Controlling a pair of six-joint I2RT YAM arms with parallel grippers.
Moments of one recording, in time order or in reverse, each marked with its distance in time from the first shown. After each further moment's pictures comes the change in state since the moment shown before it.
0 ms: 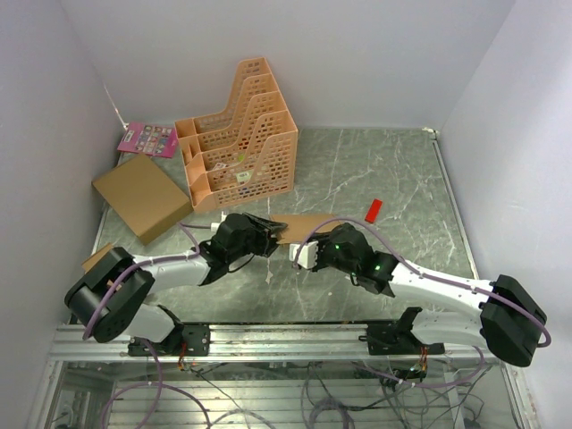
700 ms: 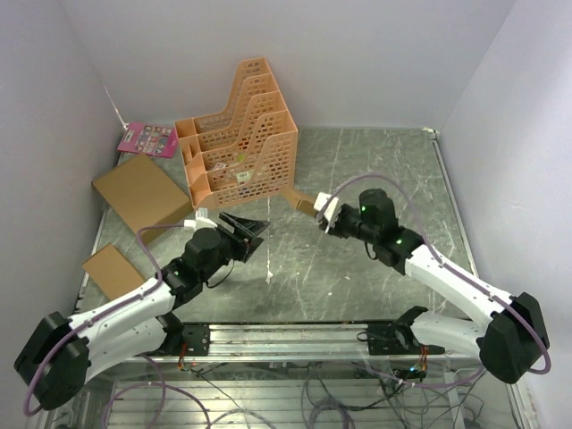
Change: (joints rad) left arm -0.001 -0.474 -0.130 -0.179 -0.123 0.203; right arm -0.266 -0.051 0.158 -0.127 -0.245 0.257
